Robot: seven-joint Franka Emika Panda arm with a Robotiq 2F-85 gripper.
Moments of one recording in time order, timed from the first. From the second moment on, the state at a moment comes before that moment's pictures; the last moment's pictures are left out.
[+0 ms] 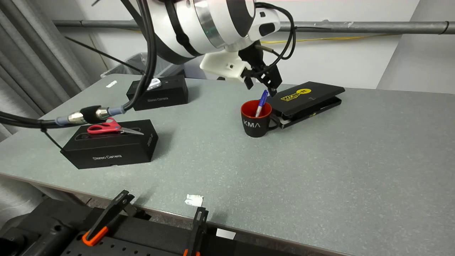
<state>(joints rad) 0.14 0.39 -0.42 -2.32 -0.37 3.01 0.68</state>
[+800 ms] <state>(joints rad) 0.19 0.43 -0.47 -2.30 -0.24 3.03 0.65</state>
